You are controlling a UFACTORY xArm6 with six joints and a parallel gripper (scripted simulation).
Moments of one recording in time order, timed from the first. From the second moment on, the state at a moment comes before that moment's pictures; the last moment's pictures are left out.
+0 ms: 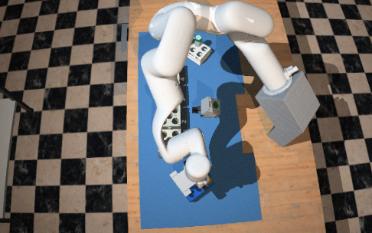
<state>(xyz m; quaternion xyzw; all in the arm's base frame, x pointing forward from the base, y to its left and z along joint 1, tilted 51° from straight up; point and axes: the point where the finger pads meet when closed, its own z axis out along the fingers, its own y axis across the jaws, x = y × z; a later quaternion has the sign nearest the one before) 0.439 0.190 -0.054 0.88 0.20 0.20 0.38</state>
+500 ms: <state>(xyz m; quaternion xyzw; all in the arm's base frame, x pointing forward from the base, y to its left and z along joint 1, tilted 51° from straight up) 0.446 0.182 -0.062 0.88 0.20 0.20 0.38</state>
